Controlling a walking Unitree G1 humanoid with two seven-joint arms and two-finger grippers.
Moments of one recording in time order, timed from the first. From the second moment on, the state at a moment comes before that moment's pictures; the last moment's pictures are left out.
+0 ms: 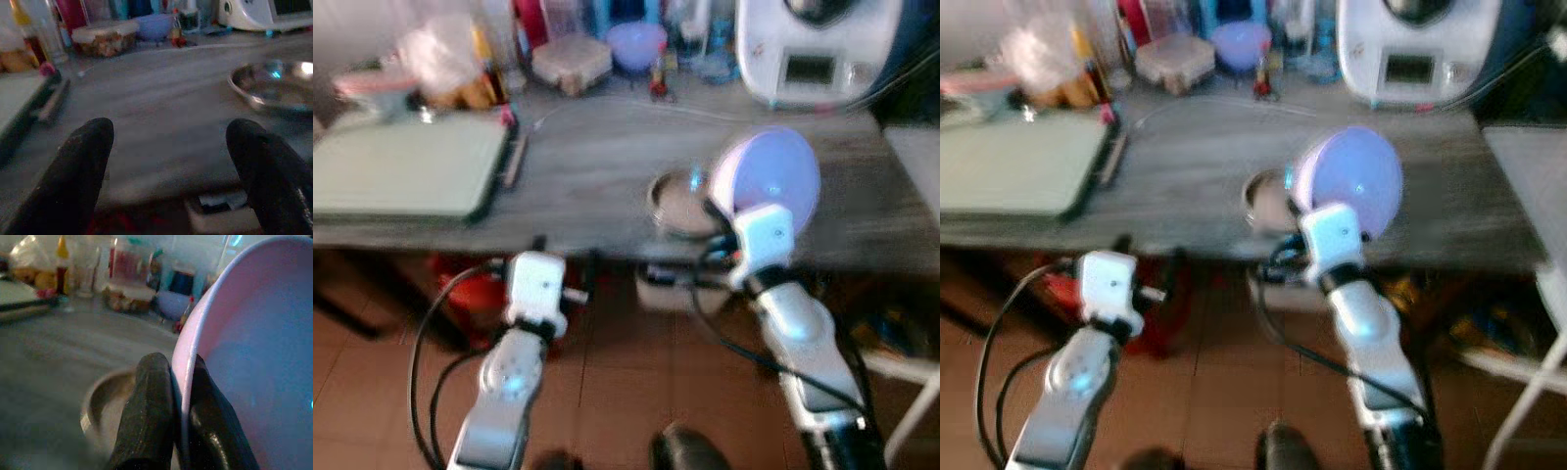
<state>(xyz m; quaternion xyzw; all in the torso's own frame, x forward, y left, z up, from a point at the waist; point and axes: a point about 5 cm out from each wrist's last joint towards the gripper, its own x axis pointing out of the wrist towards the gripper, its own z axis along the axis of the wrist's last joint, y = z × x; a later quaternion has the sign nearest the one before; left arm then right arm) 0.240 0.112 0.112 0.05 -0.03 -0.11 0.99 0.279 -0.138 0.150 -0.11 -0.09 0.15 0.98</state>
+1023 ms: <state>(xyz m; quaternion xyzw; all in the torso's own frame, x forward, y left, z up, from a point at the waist) 0.221 0.151 0.105 0.04 0.00 -0.03 1.00 0.302 -0.082 0.166 -0.16 -0.11 0.42 0.89</state>
